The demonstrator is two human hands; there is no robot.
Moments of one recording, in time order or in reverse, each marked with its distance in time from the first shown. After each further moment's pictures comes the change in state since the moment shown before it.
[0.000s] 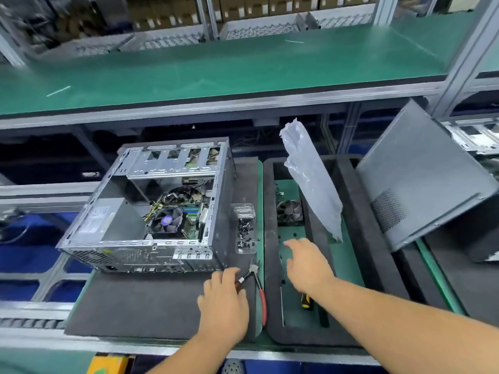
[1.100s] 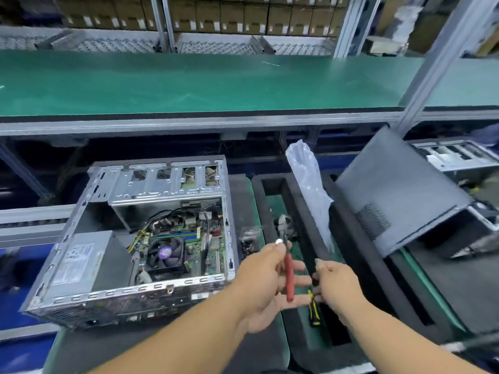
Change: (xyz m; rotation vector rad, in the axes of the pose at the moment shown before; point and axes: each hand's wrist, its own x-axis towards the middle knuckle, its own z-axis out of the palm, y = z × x) left_hand 0.057 0.046 -0.132 -1.401 -0.827 -0.251; right_hand -0.024 -0.052 -0.020 0.777 0.369 0.653
